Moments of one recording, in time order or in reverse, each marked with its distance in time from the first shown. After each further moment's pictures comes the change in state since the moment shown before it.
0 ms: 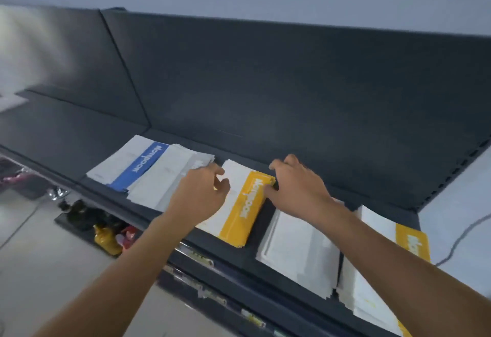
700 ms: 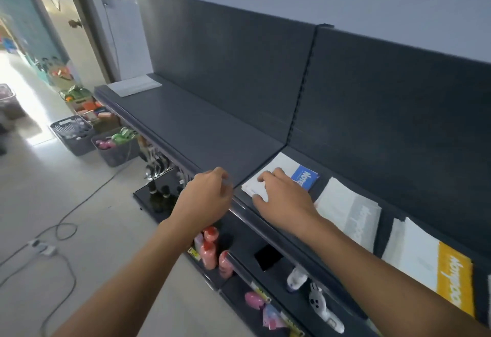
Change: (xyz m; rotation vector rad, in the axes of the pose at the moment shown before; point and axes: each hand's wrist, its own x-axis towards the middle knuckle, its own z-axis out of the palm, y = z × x) left_hand 0.006 -0.365 -0.194 0.013 0.091 -0.220; right_hand 0.136 -0.406 0.145 0.026 -0.105 -0.291
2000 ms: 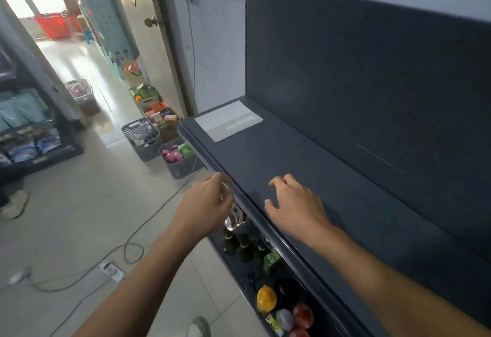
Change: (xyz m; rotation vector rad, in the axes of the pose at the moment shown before) left_hand 0.307 -0.381 -0.148 -0.022 0.108 -0.129; right_hand 0.439 -0.266 0.137 -0.016 -0.090 -0.145
